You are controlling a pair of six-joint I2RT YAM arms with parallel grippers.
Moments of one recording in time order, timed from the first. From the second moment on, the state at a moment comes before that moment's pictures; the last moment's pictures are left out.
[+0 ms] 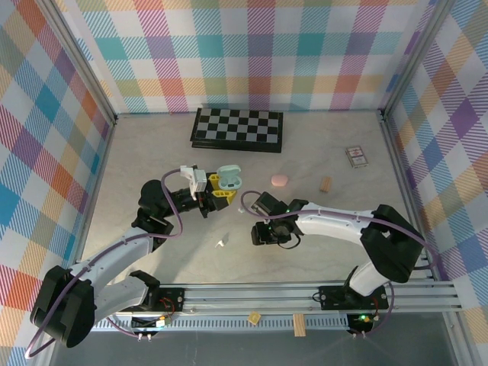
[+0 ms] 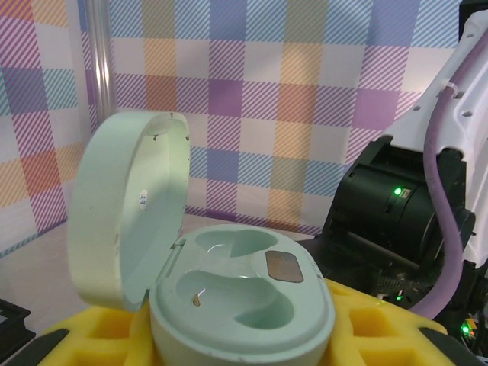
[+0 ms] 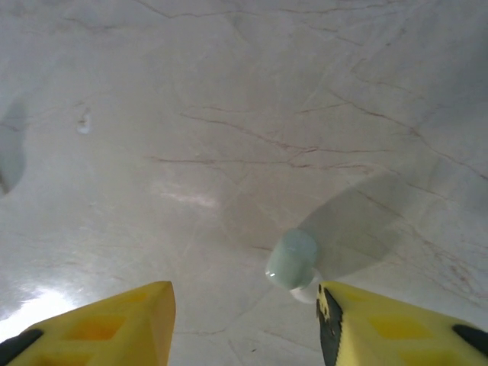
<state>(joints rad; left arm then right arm) -0.46 1.05 0.50 0.73 0.82 -0.16 0.93 1.56 0.88 -0.57 -0.08 0.75</state>
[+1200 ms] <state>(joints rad) -0.46 1.05 0.50 0.78 0.84 -0.21 0.91 1.66 1.00 -0.68 0.02 0.56</state>
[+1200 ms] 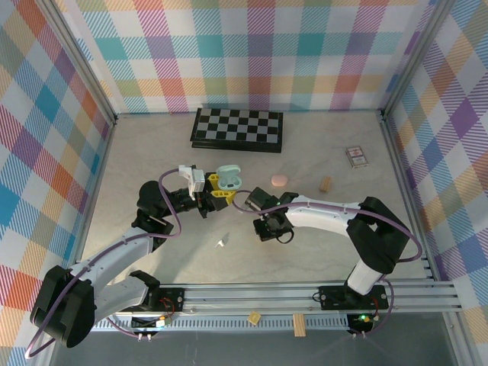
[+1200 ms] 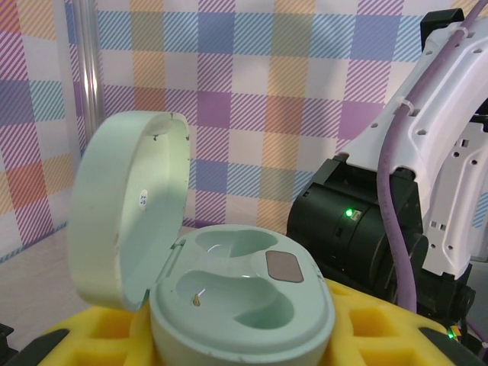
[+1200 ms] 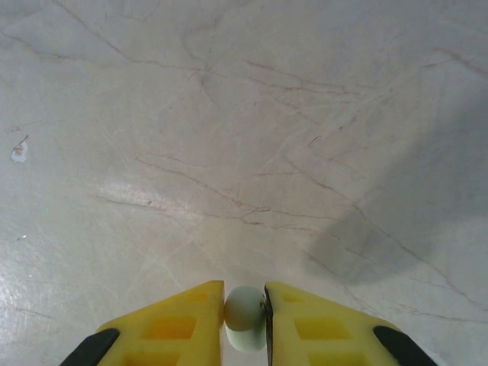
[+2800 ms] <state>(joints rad) -0.26 1.01 0.41 0.86 0.66 -0.24 0.94 1.89 1.22 -0.93 0.43 0.42</state>
